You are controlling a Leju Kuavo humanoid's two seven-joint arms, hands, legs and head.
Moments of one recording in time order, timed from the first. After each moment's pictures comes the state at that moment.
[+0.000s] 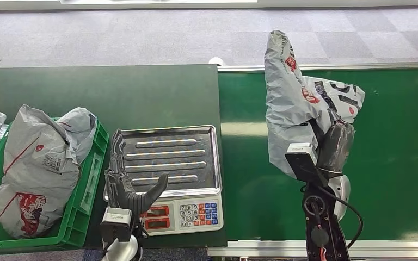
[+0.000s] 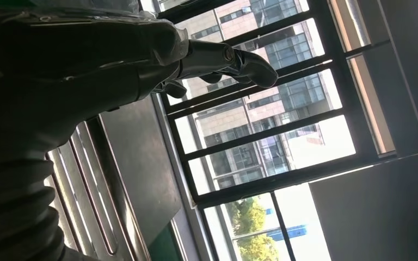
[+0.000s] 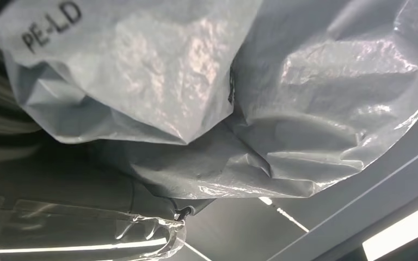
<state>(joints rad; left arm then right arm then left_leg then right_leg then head) -0.06 -0.20 -0.30 -1.43 -0.23 0.49 -0.68 -0.30 0.10 0.06 -1.32 0.82 -0.46 -0.47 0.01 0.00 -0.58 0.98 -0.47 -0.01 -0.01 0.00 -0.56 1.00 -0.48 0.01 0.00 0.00</state>
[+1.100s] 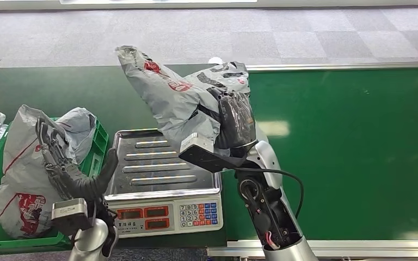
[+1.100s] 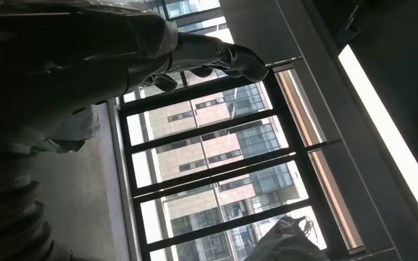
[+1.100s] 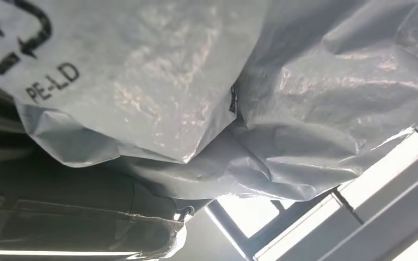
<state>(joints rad) -0.08 -0.19 -0.10 -1.62 -0.25 0.62 -0.69 -0.49 0.25 0.45 -1.21 0.98 -0.21 -0.33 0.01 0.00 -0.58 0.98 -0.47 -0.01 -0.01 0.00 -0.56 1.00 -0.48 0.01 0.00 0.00</state>
